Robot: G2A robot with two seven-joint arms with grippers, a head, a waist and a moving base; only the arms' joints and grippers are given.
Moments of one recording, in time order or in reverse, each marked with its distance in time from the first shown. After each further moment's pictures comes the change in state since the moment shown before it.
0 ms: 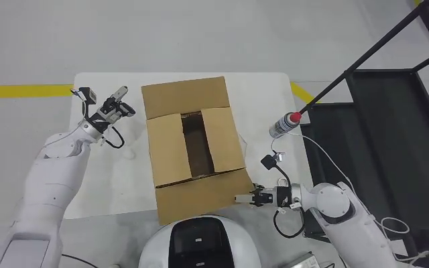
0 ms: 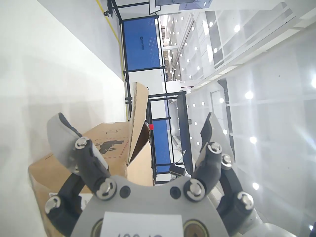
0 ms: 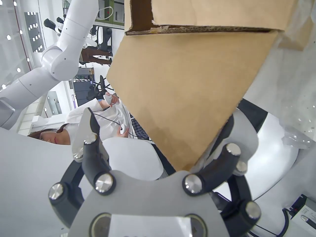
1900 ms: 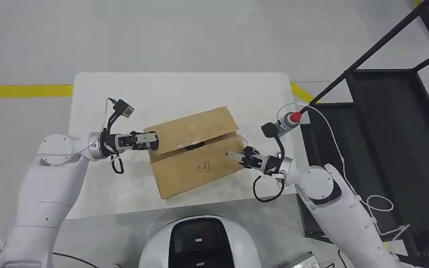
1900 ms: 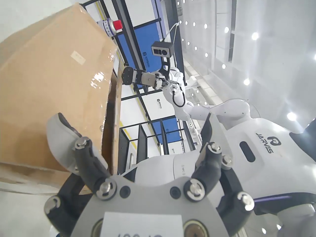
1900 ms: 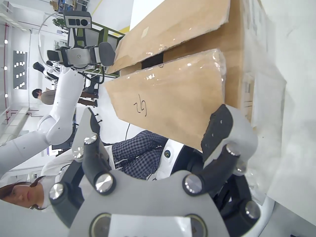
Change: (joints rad) left arm 0.219 0.082 -0.101 -0.521 0.008 0.111 -0.580; right arm 0.209 -0.009 -0.133 0.043 -0.171 0.163 -0.390
